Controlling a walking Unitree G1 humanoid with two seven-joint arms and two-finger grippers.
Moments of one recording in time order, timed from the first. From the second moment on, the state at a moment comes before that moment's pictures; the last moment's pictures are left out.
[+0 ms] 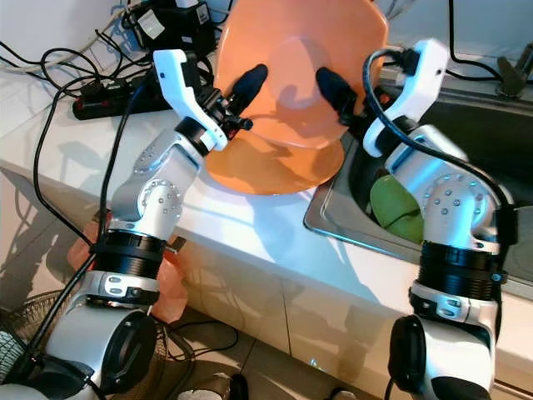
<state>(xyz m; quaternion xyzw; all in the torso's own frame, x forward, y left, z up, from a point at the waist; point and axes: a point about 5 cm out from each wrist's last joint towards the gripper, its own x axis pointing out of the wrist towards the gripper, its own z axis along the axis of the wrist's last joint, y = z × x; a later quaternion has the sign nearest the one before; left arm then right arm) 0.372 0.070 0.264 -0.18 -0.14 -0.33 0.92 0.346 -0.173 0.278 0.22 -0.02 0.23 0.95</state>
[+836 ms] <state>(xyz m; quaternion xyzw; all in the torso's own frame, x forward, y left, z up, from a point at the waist) 0.372 0.075 0.265 -0.14 -0.14 -0.33 0.92 0.346 -0.181 0.274 0.25 0.00 0.21 0.94</state>
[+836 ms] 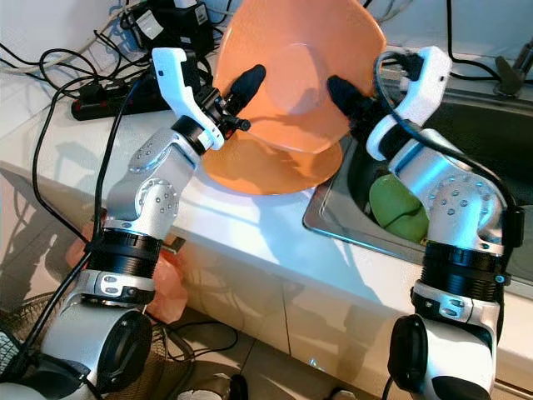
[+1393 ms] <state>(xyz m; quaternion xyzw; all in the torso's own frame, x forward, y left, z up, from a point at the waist) 0.376 0.081 0.260 -0.12 -0.14 -0.32 0.93 0.343 -0.180 0.268 0.27 0.03 0.22 0.94</state>
